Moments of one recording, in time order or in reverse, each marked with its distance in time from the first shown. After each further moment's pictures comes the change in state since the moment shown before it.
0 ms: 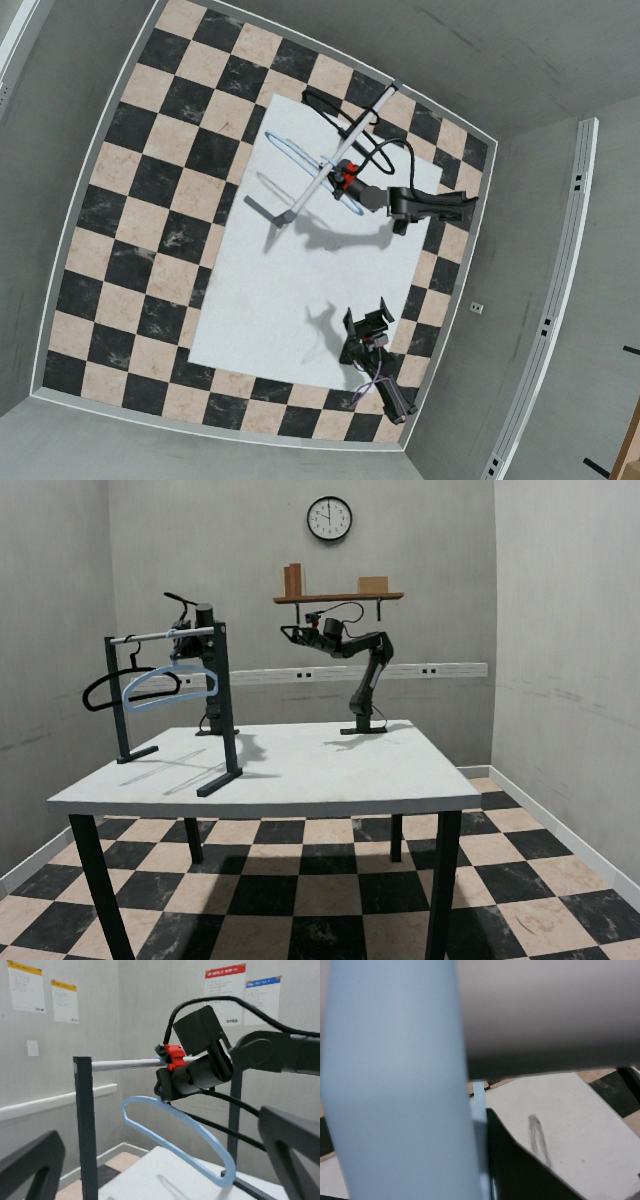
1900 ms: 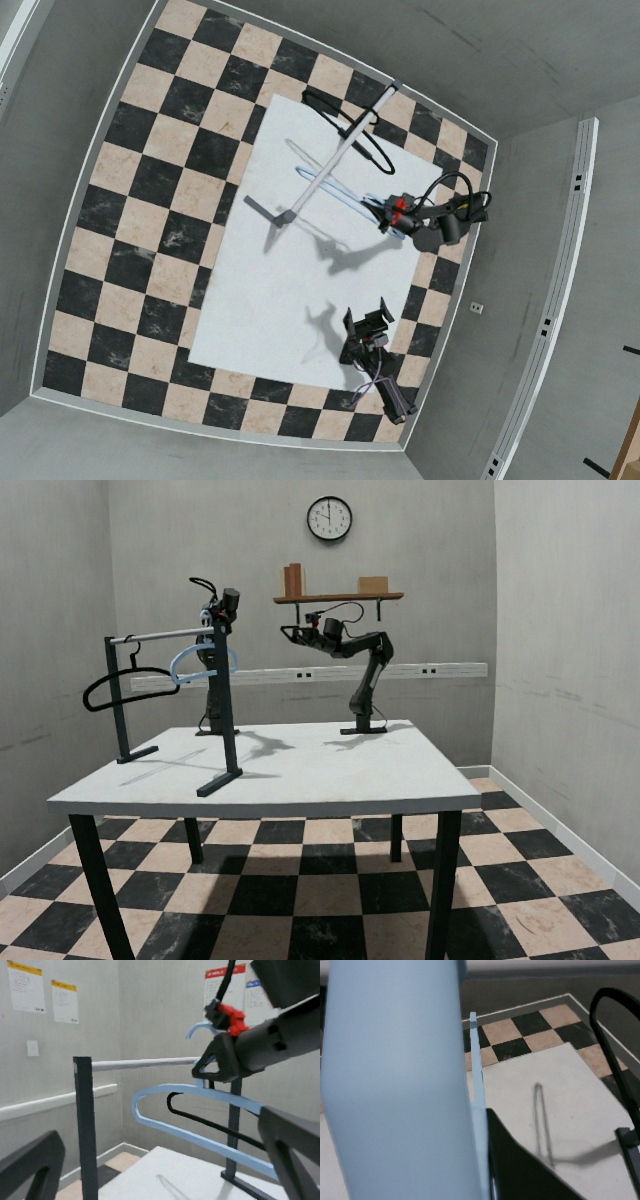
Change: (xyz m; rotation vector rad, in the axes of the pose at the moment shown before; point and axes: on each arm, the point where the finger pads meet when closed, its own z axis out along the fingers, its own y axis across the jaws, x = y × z) left arm 0.000 0.000 0.000 0.000 0.000 0.000; right arm -0.003 0.015 -0.156 -0.115 0.020 -0.051
